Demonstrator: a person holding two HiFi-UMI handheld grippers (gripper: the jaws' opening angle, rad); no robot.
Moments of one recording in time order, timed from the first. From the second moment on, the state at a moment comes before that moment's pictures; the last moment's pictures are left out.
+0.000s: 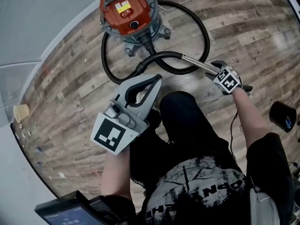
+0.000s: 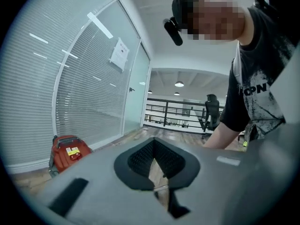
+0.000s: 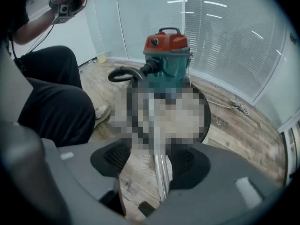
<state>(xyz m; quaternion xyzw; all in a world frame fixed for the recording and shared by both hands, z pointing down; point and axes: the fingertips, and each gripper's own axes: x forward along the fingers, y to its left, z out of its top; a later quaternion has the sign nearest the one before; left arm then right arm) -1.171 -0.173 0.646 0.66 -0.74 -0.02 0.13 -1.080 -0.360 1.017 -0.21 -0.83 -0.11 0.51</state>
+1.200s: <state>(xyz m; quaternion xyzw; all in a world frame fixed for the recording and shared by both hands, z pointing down) -1.152 -0.126 0.734 0.58 -0.80 0.04 0.13 -1.105 -0.356 1.178 -0.26 -0.76 -0.22 0.55</state>
